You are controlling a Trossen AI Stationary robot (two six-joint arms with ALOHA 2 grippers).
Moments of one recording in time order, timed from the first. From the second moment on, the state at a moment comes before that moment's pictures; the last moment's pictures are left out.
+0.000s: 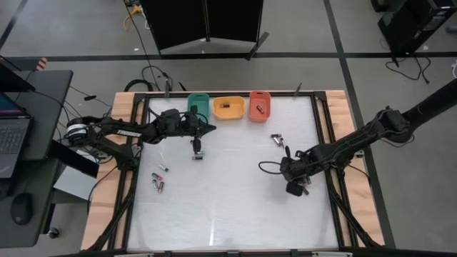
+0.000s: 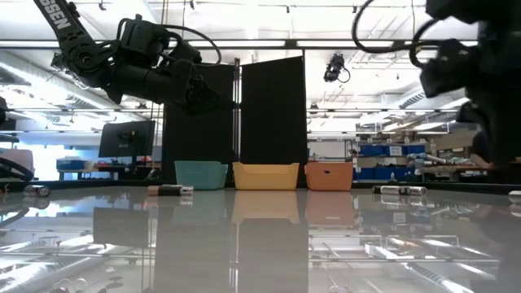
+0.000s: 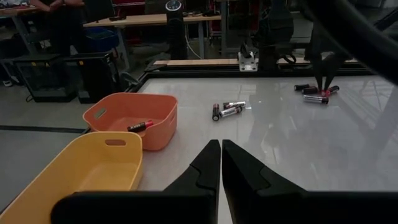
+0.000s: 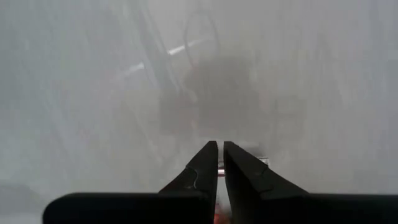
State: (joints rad) left arm 0.38 1.39 0.45 0.79 0.22 0.10; right arm 0.34 1.25 0.70 -0.80 -0.02 0.79
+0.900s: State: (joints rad) left arm 0.38 1.39 0.45 0.79 0.22 0.11; right arm 0.31 1.41 0.72 -0.81 -0.08 1.39
